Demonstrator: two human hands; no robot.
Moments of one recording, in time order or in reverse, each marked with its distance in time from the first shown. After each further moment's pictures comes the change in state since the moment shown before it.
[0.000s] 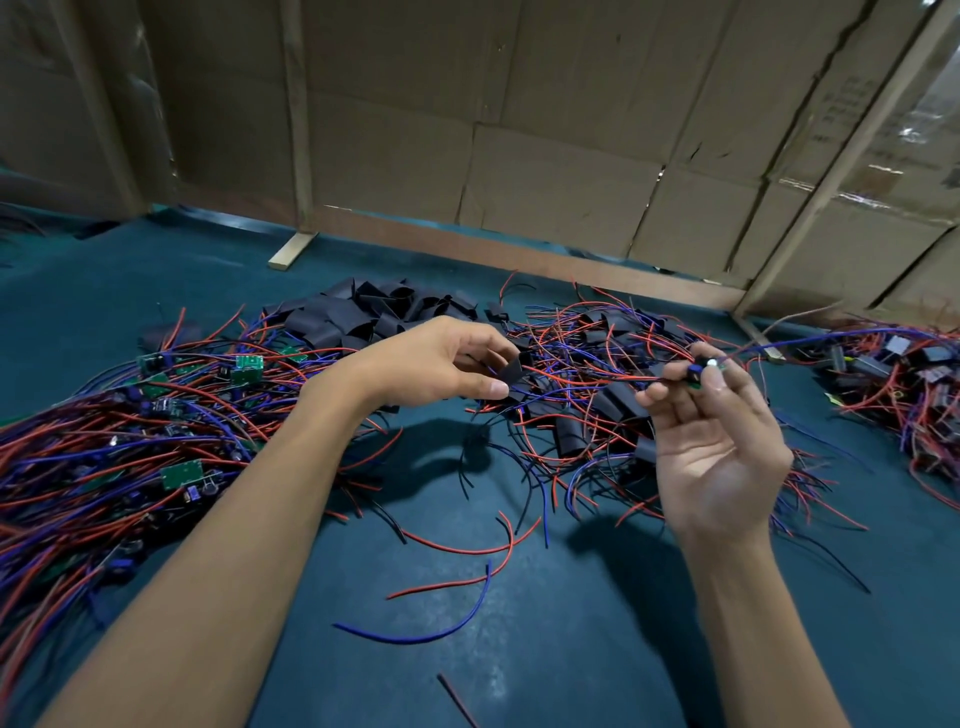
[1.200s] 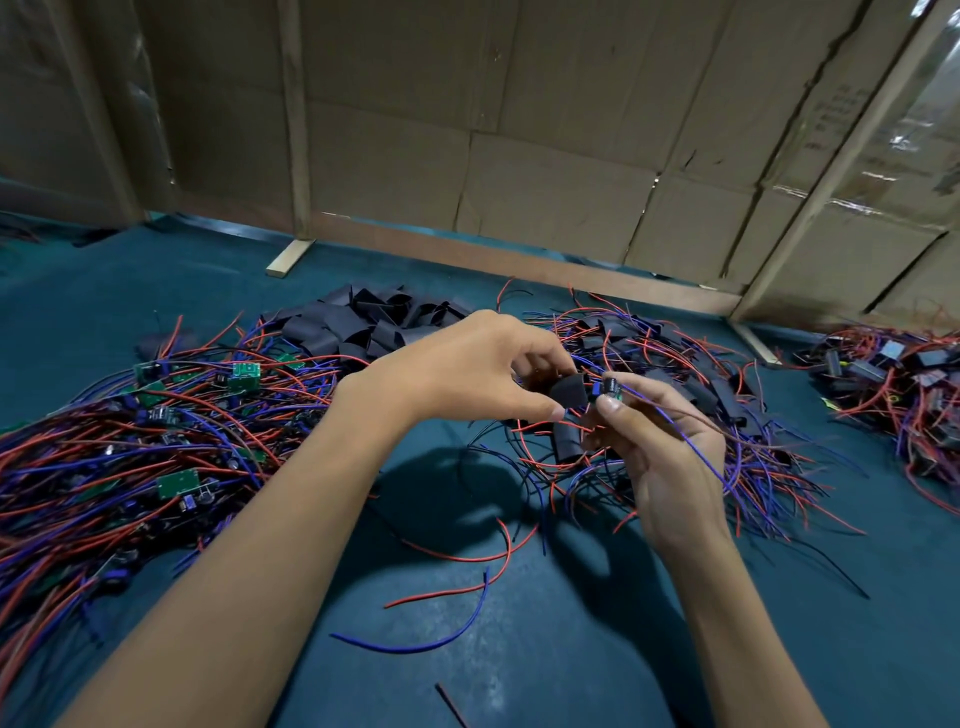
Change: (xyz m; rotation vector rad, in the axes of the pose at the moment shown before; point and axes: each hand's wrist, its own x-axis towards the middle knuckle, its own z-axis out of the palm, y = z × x) left_hand -0.003 0.057 0.024 0.384 0.051 0.186; right_hand -0.002 0.026 -0.008 -0.460 -0.033 0.083
